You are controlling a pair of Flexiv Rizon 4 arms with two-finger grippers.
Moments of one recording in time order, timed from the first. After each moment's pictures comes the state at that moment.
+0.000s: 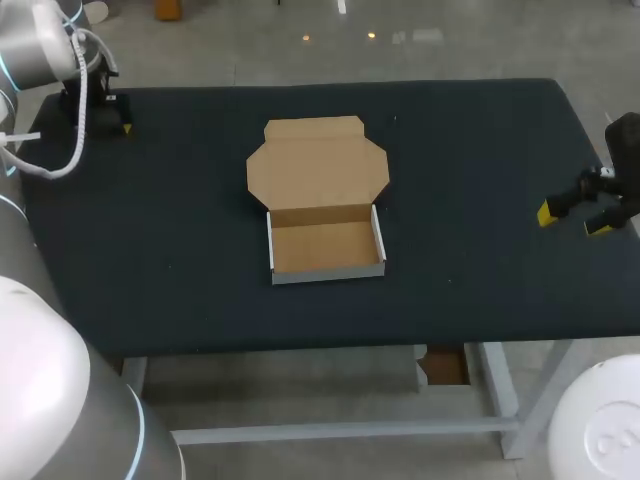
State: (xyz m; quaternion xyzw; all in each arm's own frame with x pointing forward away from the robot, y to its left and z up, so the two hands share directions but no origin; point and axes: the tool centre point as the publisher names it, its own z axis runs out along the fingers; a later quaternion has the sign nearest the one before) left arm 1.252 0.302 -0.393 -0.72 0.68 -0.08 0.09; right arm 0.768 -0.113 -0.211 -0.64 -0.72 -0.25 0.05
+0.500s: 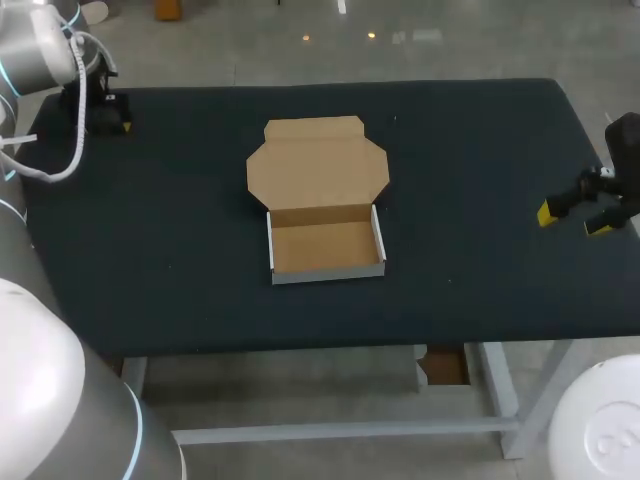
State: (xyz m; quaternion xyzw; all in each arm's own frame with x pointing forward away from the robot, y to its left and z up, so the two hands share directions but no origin) left arm 1.260 0.303 -0.394 -0.72 0.68 -0.10 0.10; right arm 0.768 -0.113 -0.211 -0.64 -0.72 -0.25 0.05
